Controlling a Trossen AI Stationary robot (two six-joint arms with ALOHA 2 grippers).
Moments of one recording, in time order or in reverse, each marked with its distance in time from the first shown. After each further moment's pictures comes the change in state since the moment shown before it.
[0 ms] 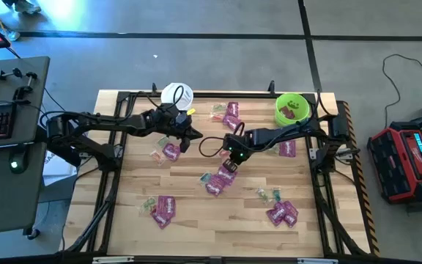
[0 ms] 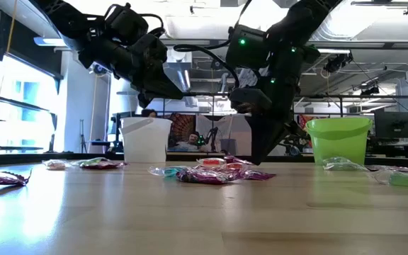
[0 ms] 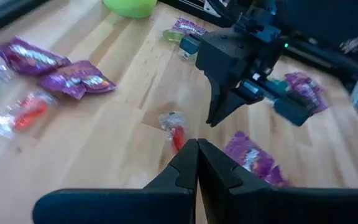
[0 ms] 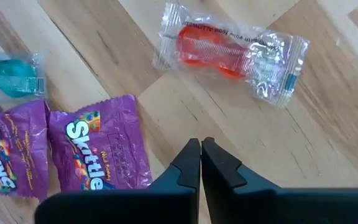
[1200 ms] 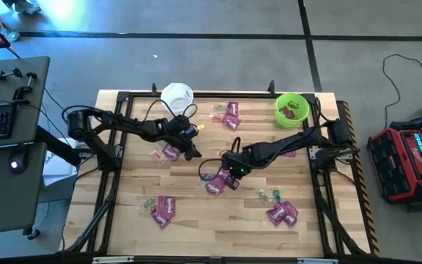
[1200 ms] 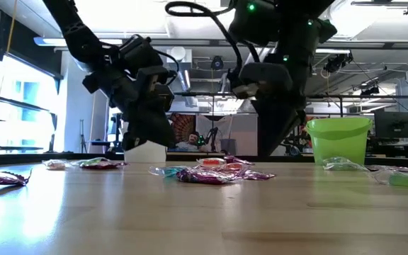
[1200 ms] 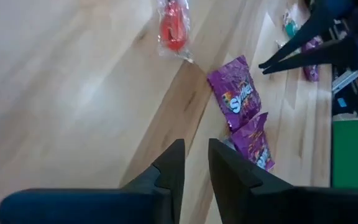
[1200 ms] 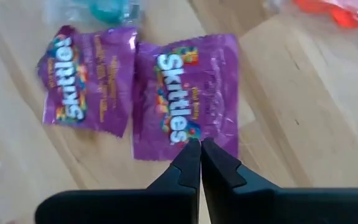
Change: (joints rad) left arm -0.054 0.242 0.000 -0.039 0.149 -0.384; right arm 0.185 0.000 0.050 -0.057 0.027 0.019
